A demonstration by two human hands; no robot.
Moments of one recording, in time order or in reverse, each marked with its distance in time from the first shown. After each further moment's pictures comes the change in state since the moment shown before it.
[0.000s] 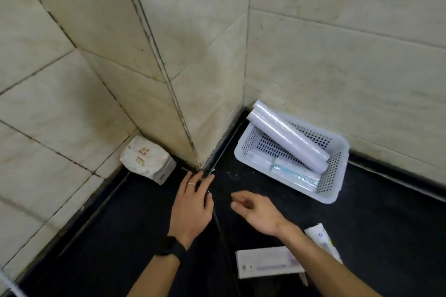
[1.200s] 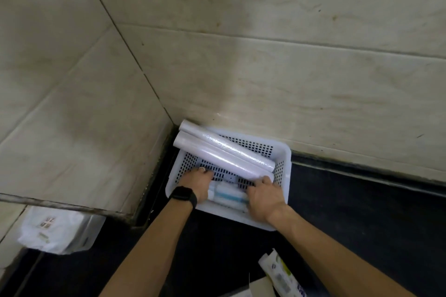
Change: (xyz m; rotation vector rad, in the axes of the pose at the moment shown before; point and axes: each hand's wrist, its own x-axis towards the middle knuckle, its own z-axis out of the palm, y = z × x) left_hand 0.215 0.131 0.115 0.471 -0.667 0.301; right_hand 0.043 0.097 -0.160 -0.879 0.051 0.282
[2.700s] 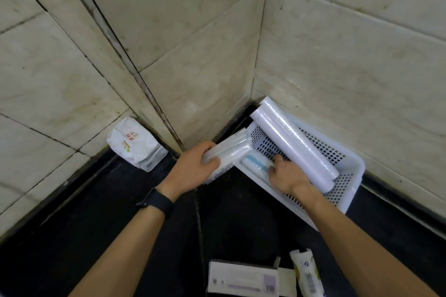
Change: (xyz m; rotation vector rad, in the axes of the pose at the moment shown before) left_hand -0.181 -0.076 0.007 -0.997 0.513 -0.231; right_hand 0.051 -0.066 -0.015 0.152 0.089 -0.141
